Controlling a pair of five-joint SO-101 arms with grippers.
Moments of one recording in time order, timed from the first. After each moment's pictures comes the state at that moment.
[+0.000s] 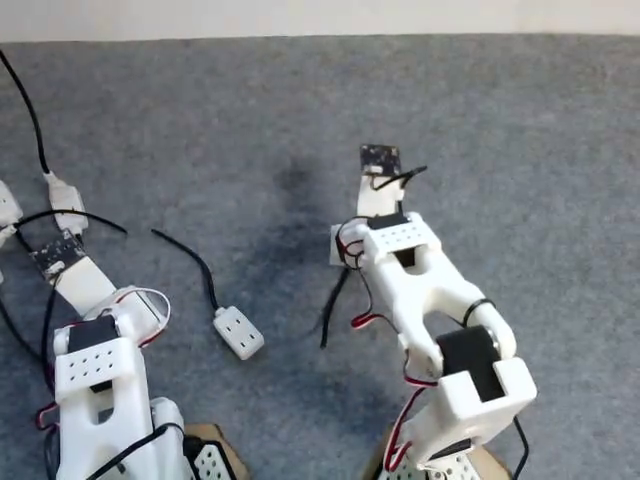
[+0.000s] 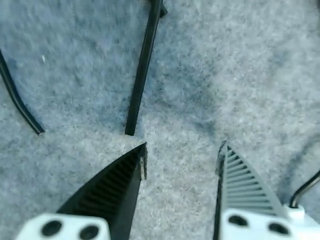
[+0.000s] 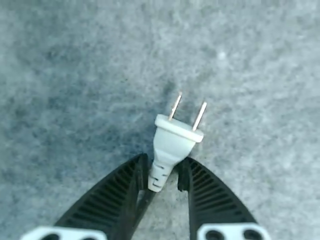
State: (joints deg) left arm -26.2 -52.4 76.3 50.0 -10.0; right arm -20.7 8.6 30.5 38.0 -14.9
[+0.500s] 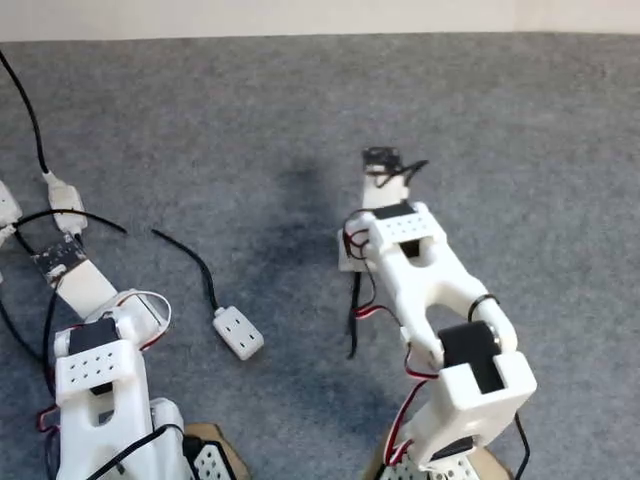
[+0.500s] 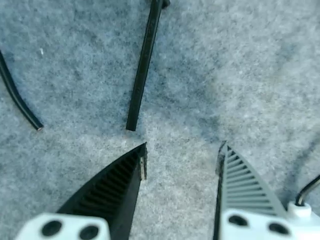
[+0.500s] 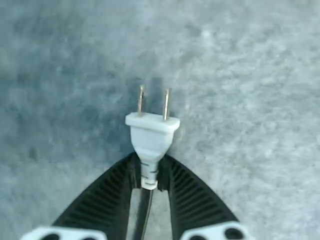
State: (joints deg) left arm -26.2 -52.4 77.1 50.0 -10.0; right arm -22.6 9.3 24.3 51.6 -4.5
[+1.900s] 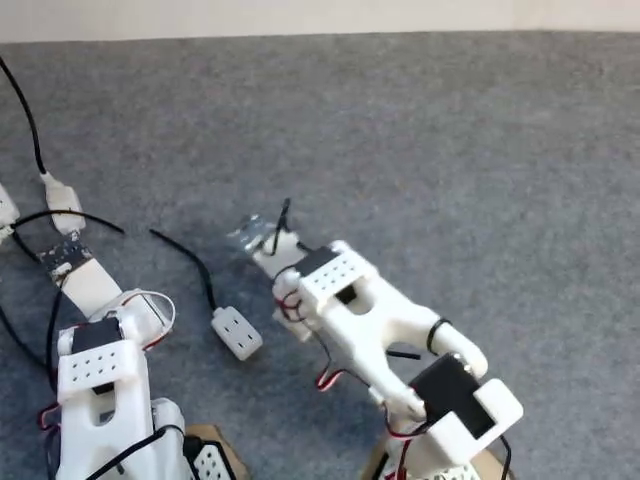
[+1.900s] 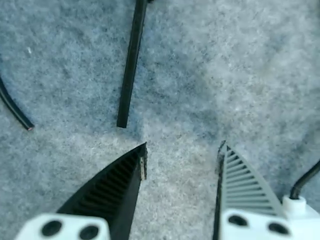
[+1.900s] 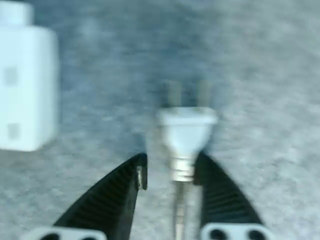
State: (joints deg) left arm -24.7 -52.4 77.3 50.0 -10.0; right arm -39.2 4.4 36.2 52.7 16.2
